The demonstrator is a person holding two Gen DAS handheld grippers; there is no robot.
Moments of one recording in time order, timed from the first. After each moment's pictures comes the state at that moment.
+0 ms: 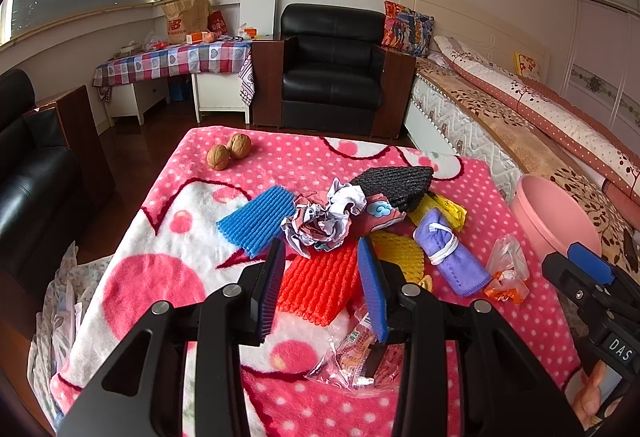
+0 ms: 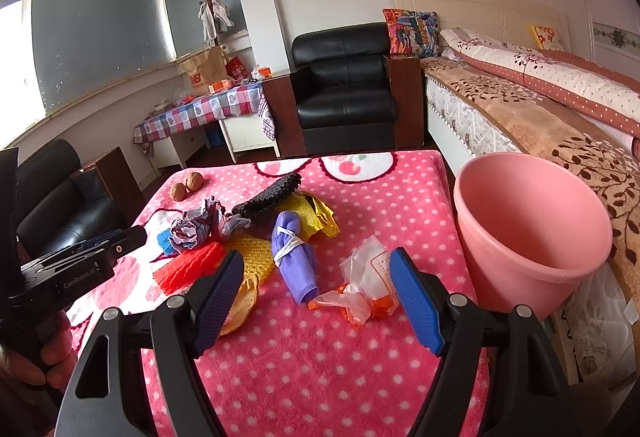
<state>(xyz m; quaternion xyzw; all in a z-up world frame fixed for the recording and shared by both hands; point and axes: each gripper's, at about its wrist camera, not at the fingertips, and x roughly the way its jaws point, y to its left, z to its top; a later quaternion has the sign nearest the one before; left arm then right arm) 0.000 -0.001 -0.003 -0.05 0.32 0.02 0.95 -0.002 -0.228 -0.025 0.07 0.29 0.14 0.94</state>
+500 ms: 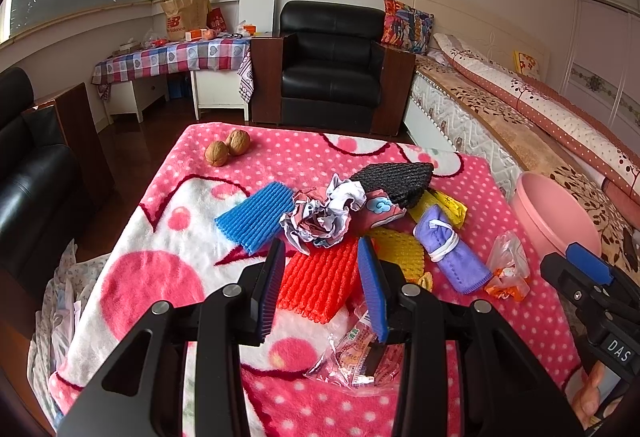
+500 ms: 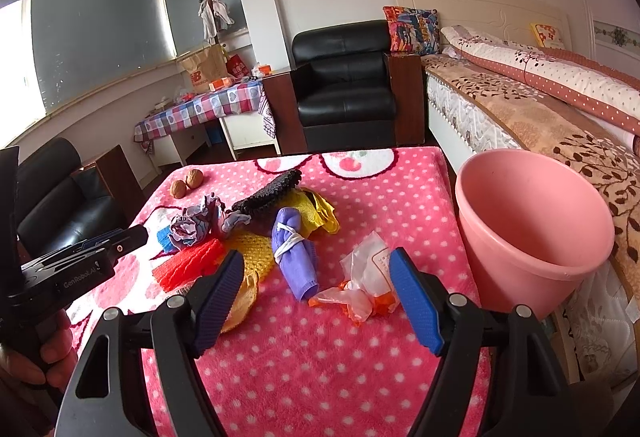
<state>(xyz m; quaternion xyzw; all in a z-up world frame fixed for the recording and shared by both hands) 0.000 -0.001 -0.010 -0.05 0.32 0.02 0.94 -0.002 -0.227 -0.027 0.07 0.29 0.15 0.94</state>
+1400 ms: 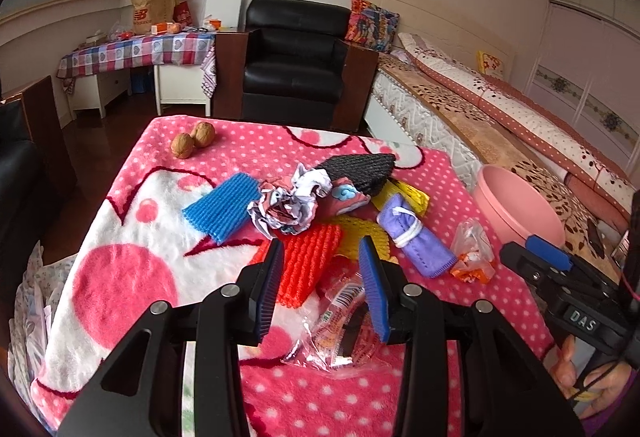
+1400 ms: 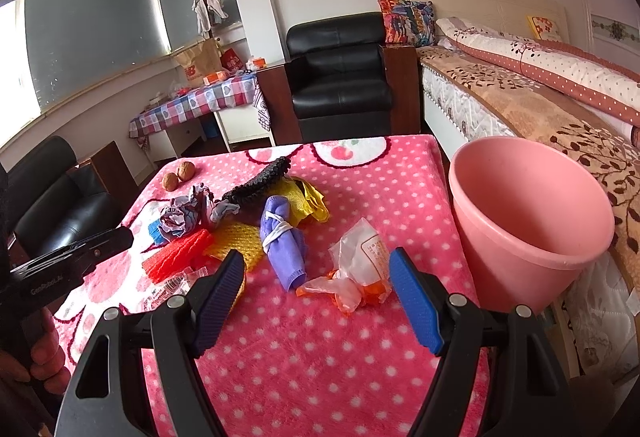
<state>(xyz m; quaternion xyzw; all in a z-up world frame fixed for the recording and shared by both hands) -0.014 0.004 -0.015 -0.07 0.33 -0.07 0.94 0.001 -0.233 -0.036 0.07 0.31 0.14 0.94</state>
